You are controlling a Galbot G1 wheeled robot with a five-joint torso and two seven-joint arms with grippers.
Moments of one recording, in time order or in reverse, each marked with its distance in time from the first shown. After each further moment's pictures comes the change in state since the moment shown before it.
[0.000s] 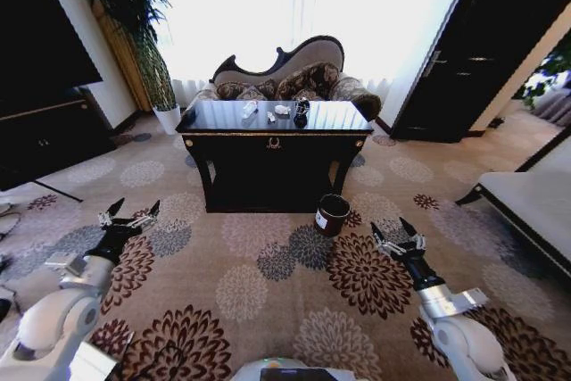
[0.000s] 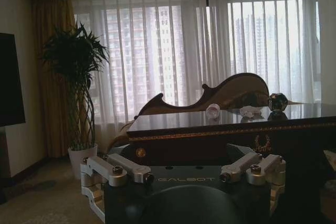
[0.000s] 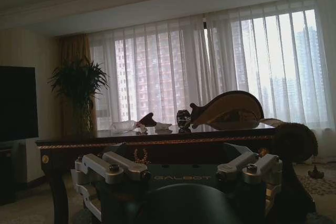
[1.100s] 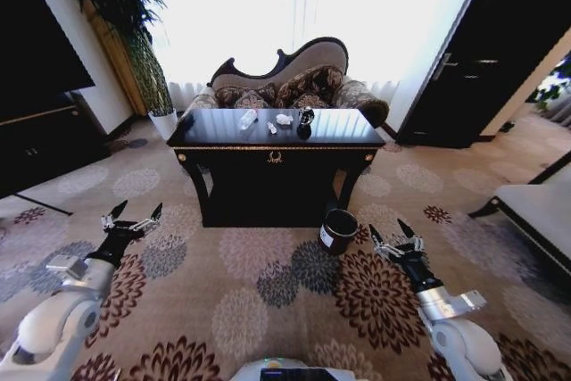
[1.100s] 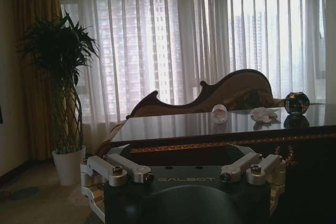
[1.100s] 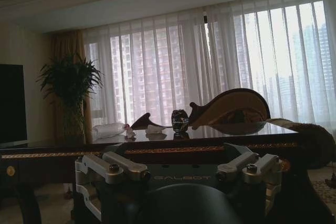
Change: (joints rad) left arm 0.019 -0.008 -0.002 -0.004 -0.002 -0.008 0.024; right arm -0.003 0.014 -0.003 -0.004 -0.004 0.011 -0.017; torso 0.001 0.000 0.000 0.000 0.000
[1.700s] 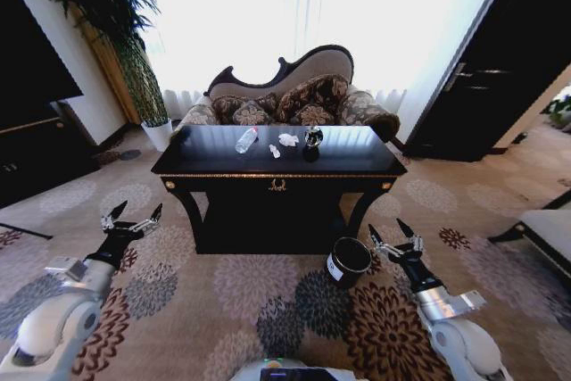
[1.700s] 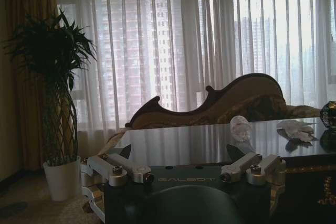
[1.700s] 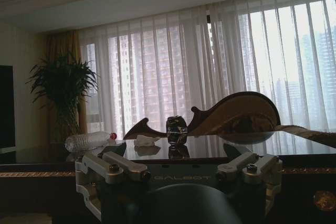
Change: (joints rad) left arm 0.009 -0.005 -0.004 -0.002 -0.002 -0.010 0.005; right arm 0.001 0.003 -0.002 0.002 -0.001 0.000 -0.007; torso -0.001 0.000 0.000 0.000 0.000
